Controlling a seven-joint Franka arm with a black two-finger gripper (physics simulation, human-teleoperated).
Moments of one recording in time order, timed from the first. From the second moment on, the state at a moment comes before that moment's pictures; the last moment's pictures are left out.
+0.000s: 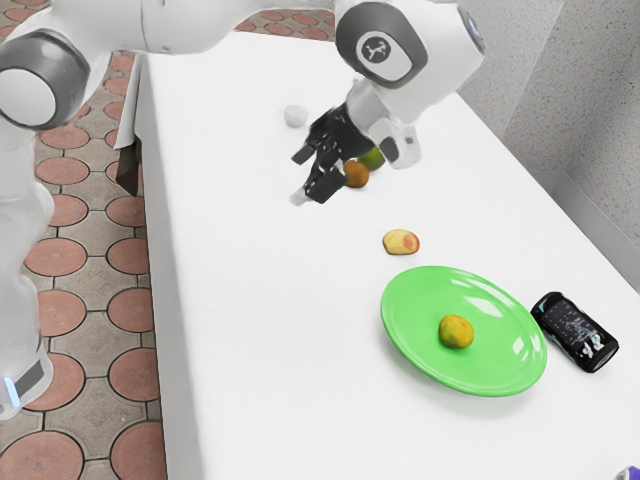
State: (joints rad) arm -0.37 0.02 0.12 -1.47 0.20 1.04 -0.02
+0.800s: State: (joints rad) arm -0.38 0.30 0.04 -1.44 -0.08 1.84 -0.26
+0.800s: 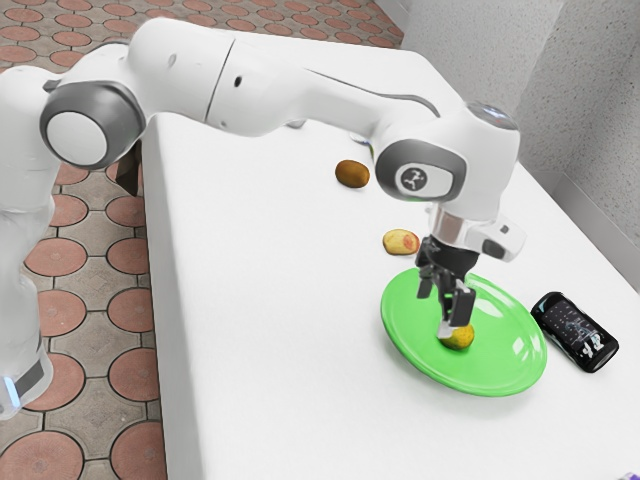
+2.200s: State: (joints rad) arm -0.27 0.58 0.00 -1.17 -0.09 1.89 -0.47
